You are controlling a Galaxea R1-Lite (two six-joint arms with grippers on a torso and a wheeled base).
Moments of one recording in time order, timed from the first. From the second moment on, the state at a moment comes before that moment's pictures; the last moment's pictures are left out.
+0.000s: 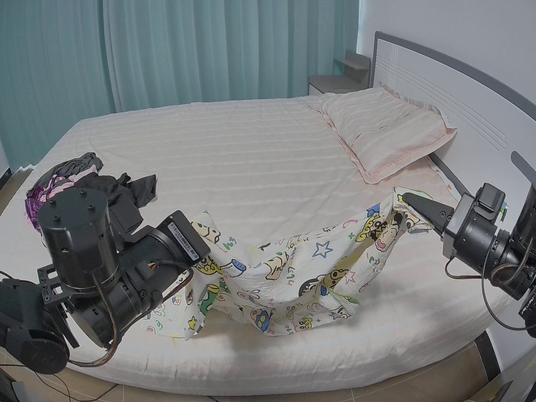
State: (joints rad) left arm -0.75 1.53 -0.56 -0.82 0.35 -0.81; right arm 0.50 1.45 -0.40 -1.08 0.10 0.85
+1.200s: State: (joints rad) left arm -0.66 1.10 -0.54 -0.62 0.27 -0.74; right arm 0.38 1.22 -0.48 -1.10 0.41 0.85
